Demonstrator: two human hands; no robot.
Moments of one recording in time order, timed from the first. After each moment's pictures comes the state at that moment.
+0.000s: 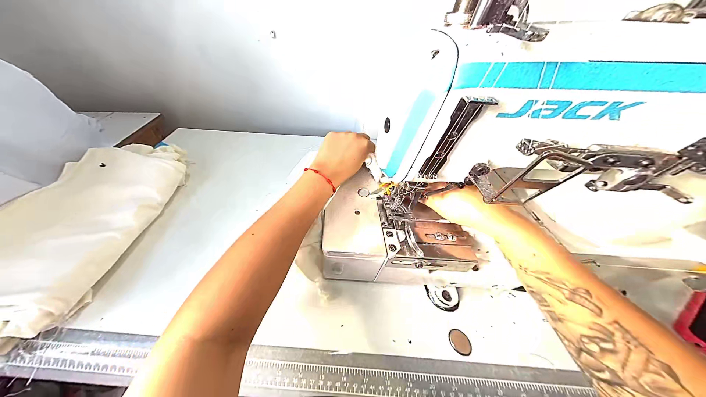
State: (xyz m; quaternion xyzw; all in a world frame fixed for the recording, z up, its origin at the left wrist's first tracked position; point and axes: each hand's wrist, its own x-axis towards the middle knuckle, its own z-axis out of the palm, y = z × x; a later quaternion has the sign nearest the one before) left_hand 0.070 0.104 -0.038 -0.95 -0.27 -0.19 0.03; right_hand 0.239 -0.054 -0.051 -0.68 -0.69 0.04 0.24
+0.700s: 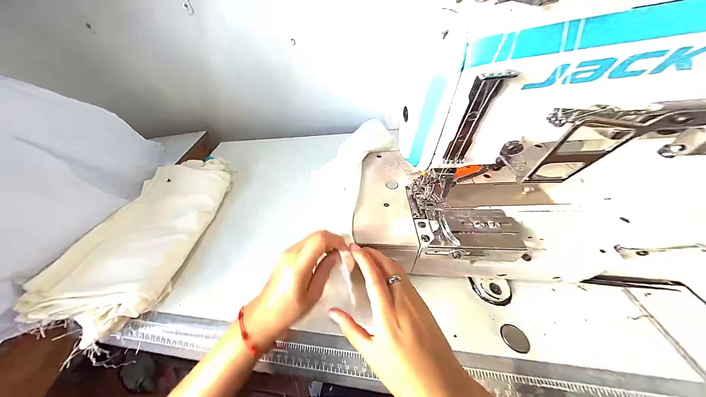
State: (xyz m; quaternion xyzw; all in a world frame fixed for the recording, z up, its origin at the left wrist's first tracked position) left_hand -0.097 -0.001 -0.120 -0.89 -0.13 -0.41 -0.14; right_hand 0.053 -0.116 -0.143 -0.56 -0.69 -0.11 0.45
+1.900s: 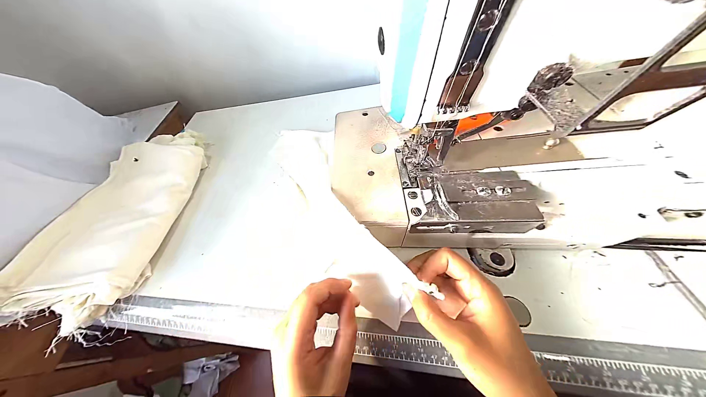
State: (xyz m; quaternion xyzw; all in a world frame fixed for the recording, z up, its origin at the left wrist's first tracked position) left_hand -0.063 -0.112 -0.156 -0.73 -0.32 -0.52 -0.30; right_hand 0.110 -0.152 -0.161 -0.47 -0.48 0.30 0.67
